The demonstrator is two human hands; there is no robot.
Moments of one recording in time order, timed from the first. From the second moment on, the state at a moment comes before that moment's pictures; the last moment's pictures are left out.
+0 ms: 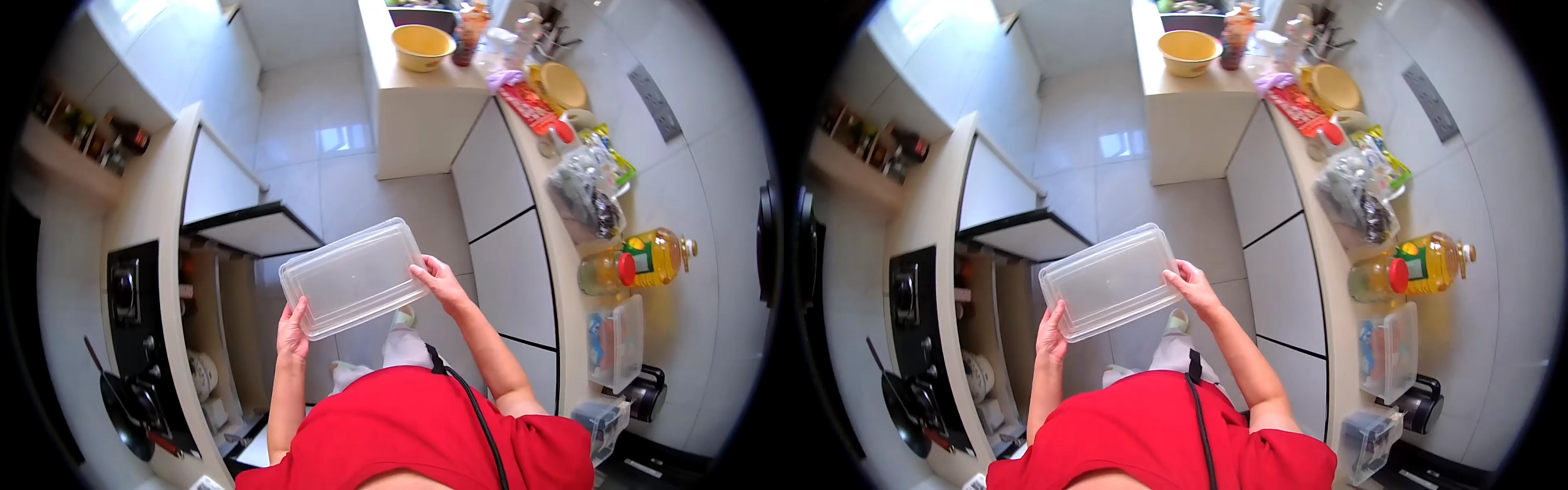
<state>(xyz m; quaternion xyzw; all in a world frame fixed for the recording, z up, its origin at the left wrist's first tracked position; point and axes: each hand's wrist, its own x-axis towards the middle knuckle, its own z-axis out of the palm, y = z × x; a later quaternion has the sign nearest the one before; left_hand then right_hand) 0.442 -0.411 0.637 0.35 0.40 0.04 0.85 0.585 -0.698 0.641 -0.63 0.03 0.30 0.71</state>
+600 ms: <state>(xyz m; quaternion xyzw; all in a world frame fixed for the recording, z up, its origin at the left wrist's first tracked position) 0.849 -0.586 0.738 0.49 0.03 -0.26 0.83 0.770 -0.922 0.759 -0.57 0.16 0.02 0.80</state>
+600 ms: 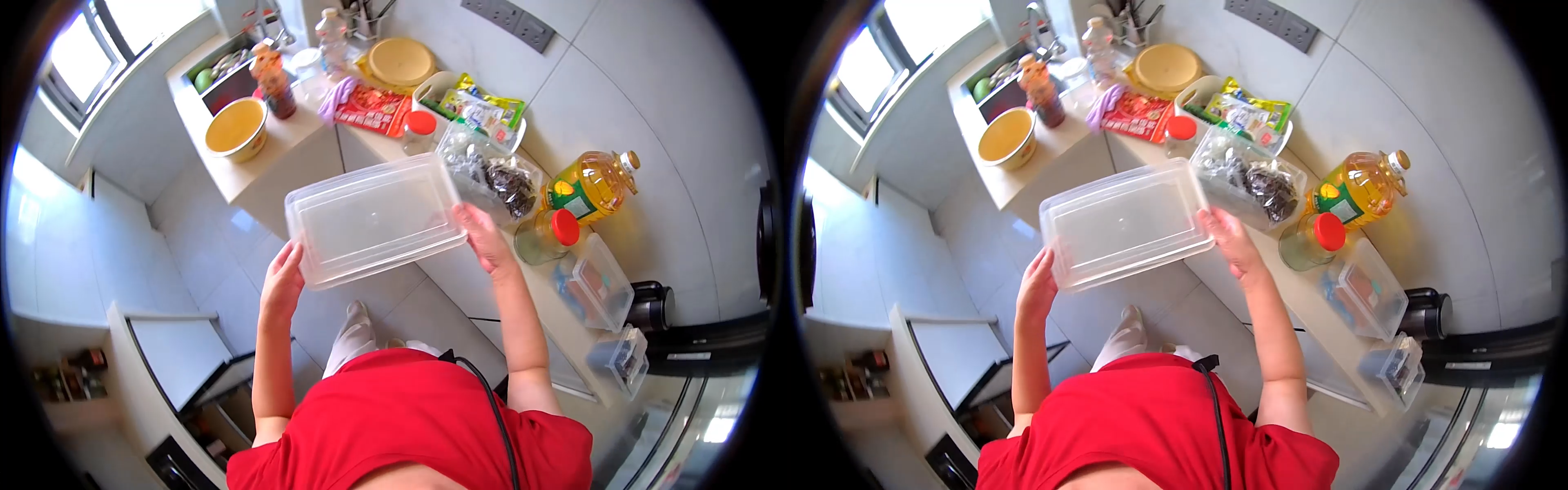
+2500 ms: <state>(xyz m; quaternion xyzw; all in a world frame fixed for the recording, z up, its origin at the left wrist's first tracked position) 1.123 -0.881 0.695 0.02 0.01 -0.19 0.98 1.068 -1.080 0.734 -0.20 0.16 -0.14 0.96</state>
